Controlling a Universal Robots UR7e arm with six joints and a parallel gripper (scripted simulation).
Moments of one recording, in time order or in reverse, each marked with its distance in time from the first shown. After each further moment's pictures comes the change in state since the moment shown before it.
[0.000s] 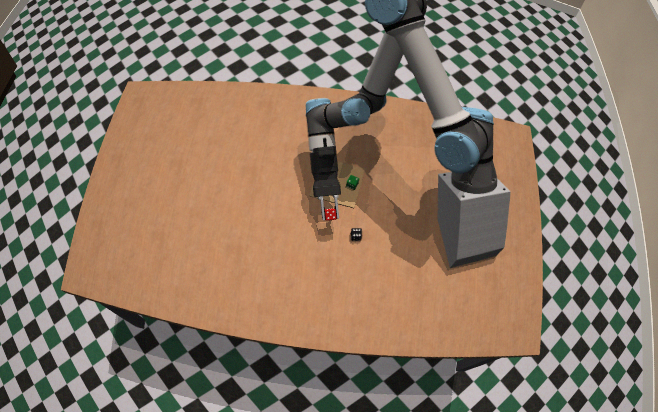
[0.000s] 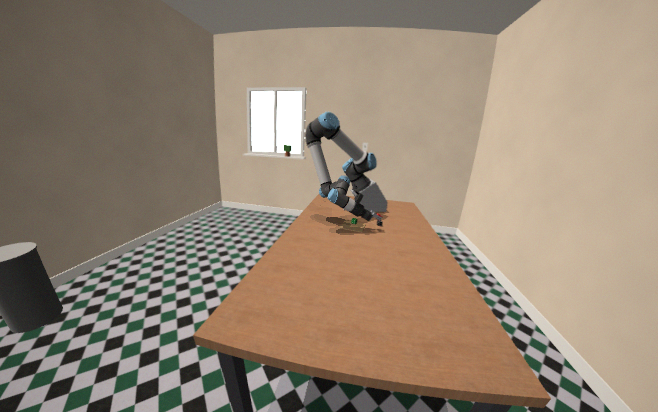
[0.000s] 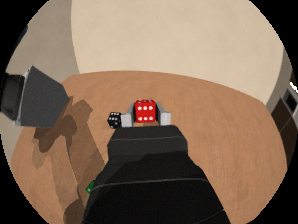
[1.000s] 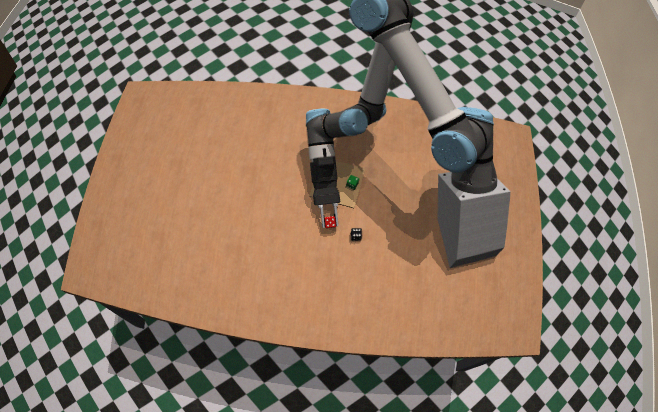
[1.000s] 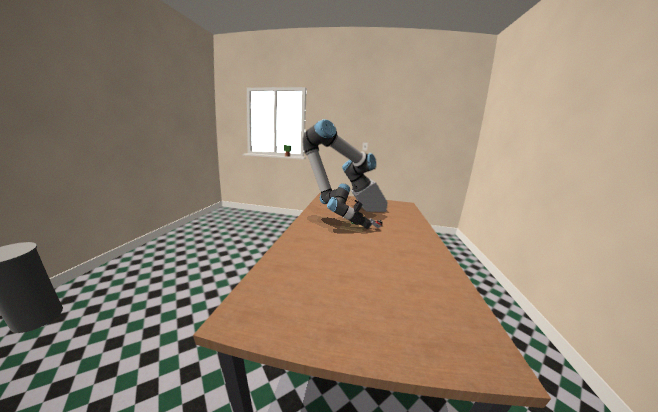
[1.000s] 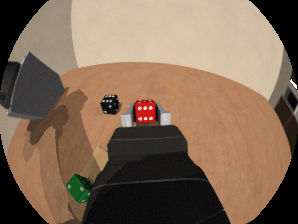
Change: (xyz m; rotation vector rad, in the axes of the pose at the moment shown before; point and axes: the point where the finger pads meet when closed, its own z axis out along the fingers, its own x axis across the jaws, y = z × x) arm -0.001 0.046 0.025 0.001 -0.001 0.001
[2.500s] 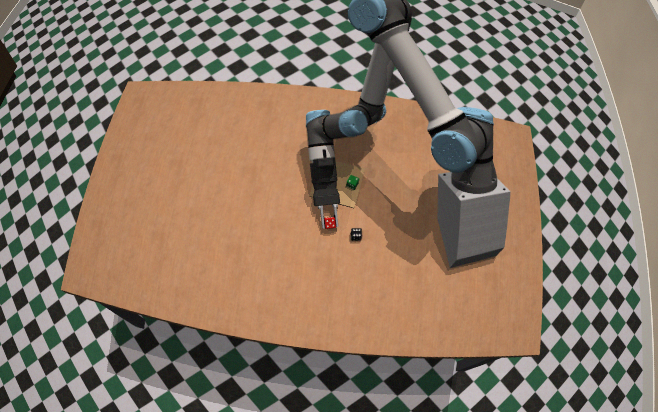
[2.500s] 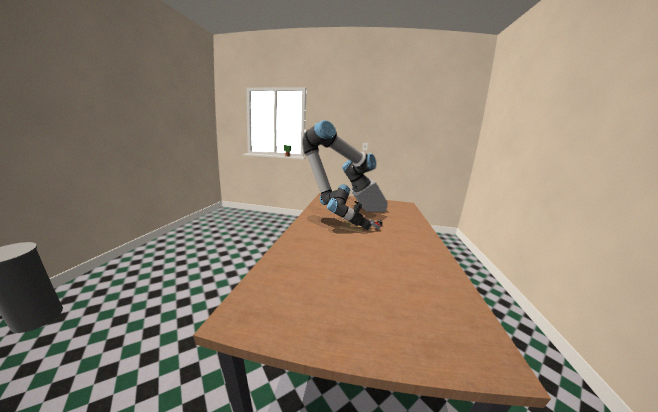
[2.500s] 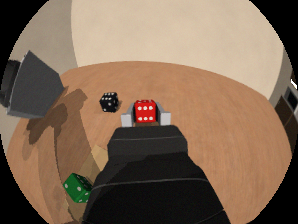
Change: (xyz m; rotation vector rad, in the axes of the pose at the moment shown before) arm 0.000 0.005 0.003 0.000 0.000 0.000
